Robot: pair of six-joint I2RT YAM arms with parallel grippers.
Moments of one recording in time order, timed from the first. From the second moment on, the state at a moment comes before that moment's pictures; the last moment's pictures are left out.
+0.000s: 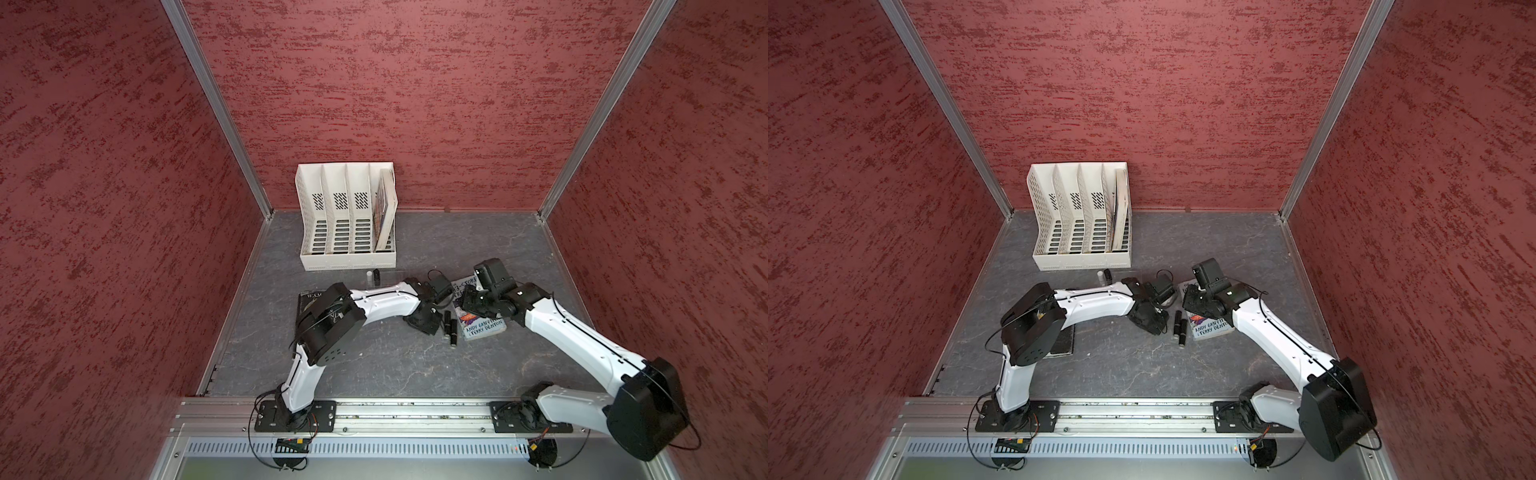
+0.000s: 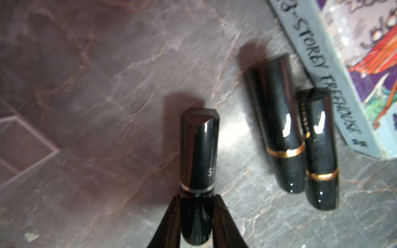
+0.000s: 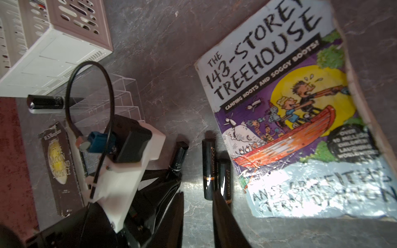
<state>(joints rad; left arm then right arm) -0.92 1.99 1.38 -0.71 0.09 -0.42 0.46 1.23 0.88 -0.65 -0.14 0.76</state>
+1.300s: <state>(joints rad) -0.70 1.51 0.89 0.02 0.64 -0.34 0.45 1.43 1.24 -0.83 -0.58 0.56</state>
